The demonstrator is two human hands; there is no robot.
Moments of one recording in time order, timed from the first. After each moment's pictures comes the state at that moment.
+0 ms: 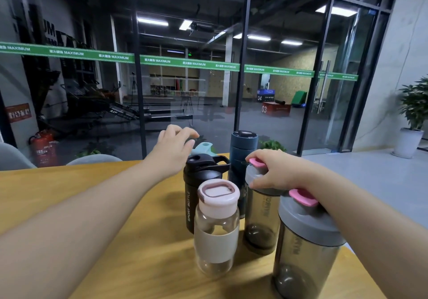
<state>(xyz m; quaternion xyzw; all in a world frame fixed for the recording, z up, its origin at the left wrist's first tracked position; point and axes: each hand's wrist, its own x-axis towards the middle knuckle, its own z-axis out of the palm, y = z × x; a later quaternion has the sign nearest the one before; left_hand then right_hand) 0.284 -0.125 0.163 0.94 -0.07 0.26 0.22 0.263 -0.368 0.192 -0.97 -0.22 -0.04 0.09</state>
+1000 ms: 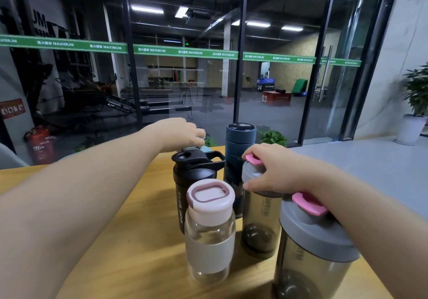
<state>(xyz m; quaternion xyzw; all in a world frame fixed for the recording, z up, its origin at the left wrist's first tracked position) 0.361 -0.130 0.194 0.85 -0.29 0.12 -0.42 0.269 -0.368 0.189 -0.97 -0.23 -0.05 0.08</state>
